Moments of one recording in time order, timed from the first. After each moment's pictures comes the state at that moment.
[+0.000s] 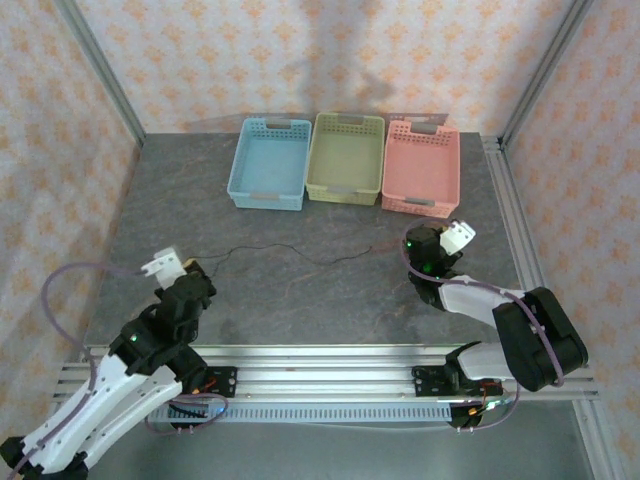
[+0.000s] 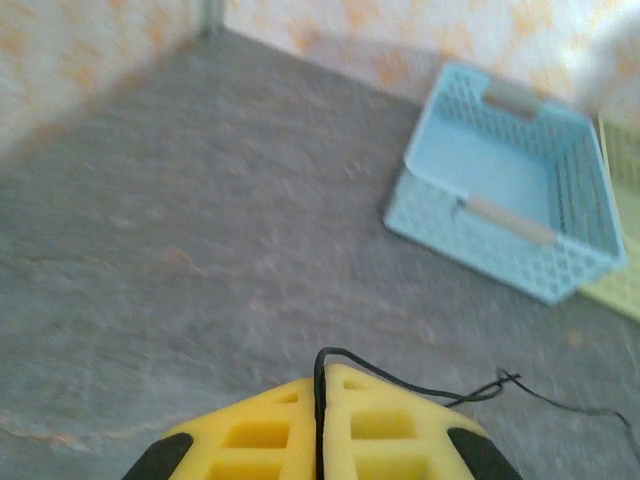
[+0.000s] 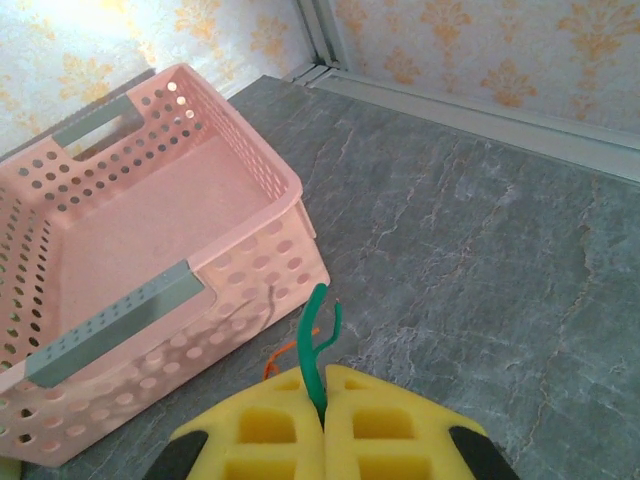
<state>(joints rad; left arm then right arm) -0.62 0.43 0.51 -0.70 -0.77 -0.71 0.40 1.32 0.43 0.35 0.86 0.79</state>
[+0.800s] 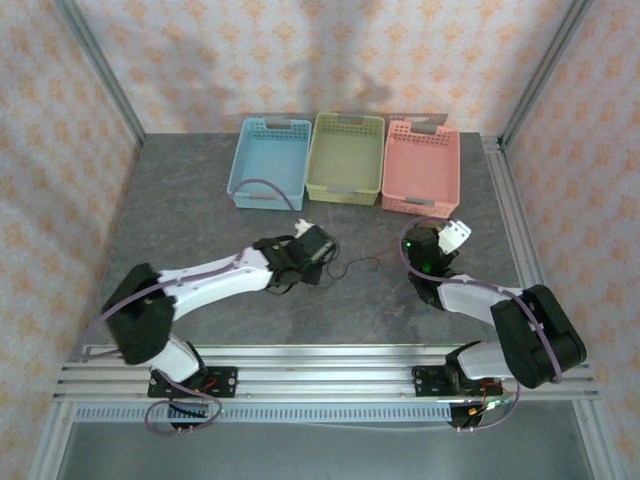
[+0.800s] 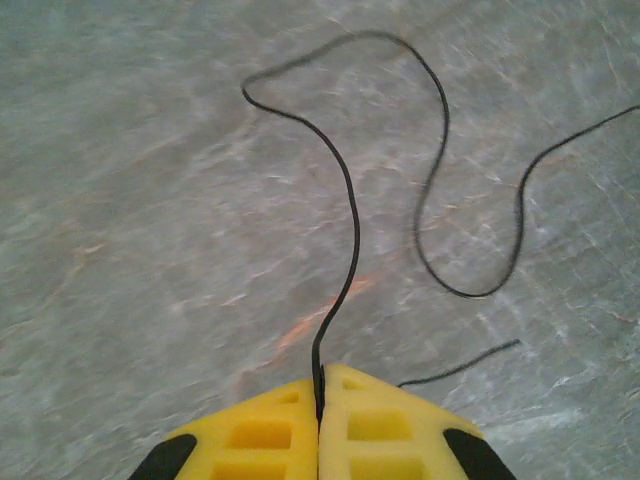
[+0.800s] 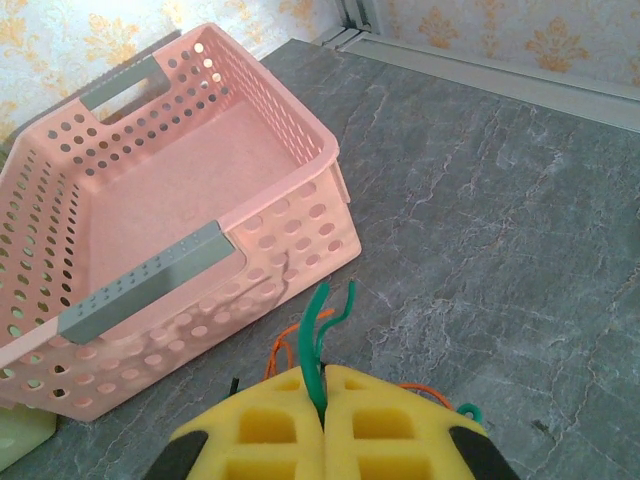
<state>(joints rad) -0.86 1.61 1.10 -0.64 -0.32 -0.57 0.40 1.34 0.43 0.37 0.78 0.78</state>
